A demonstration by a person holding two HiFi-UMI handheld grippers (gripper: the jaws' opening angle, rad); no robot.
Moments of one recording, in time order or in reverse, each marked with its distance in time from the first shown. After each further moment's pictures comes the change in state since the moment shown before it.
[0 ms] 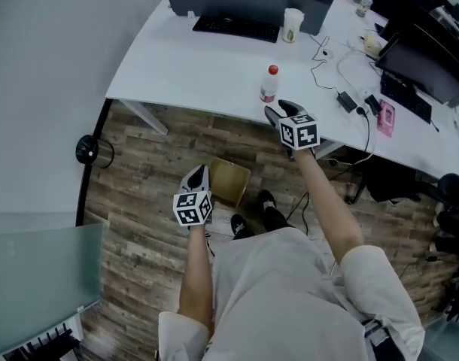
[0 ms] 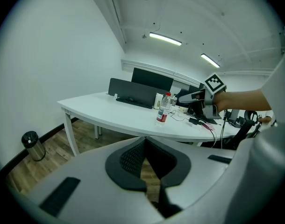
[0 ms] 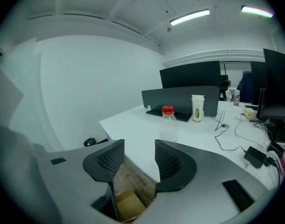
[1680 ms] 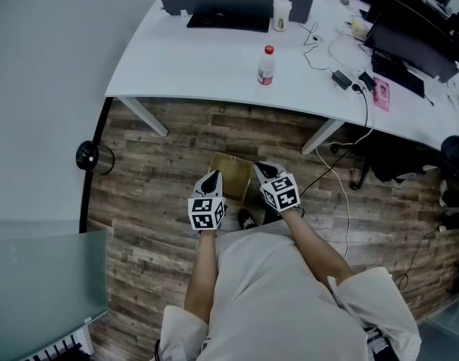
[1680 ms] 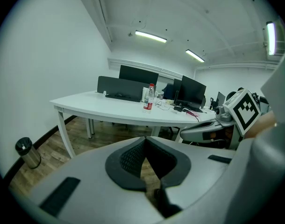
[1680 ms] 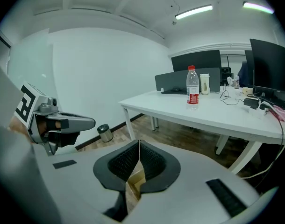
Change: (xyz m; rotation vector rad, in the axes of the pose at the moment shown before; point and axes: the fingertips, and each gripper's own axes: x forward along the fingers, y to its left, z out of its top) left arm -0.053 -0.031 -0.077 0.125 0.026 -0.120; right arm -0.077 0.180 -0.218 0.003 0.078 0.048
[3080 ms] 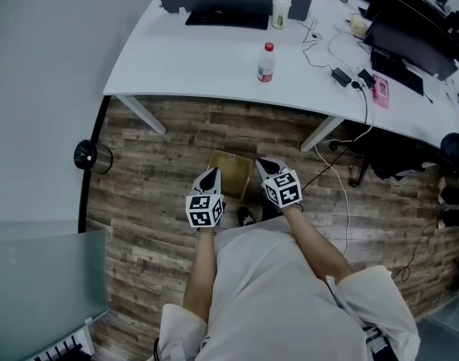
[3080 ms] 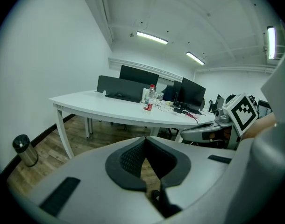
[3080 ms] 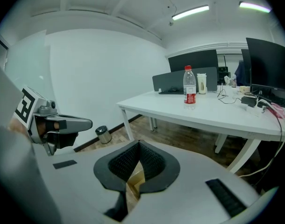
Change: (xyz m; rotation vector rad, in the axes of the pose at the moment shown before) left arm 0.000 0.008 0.002 -0.025 -0.012 -0.020; right arm 0.002 -0.006 0.003 0.028 -0.013 -0.018
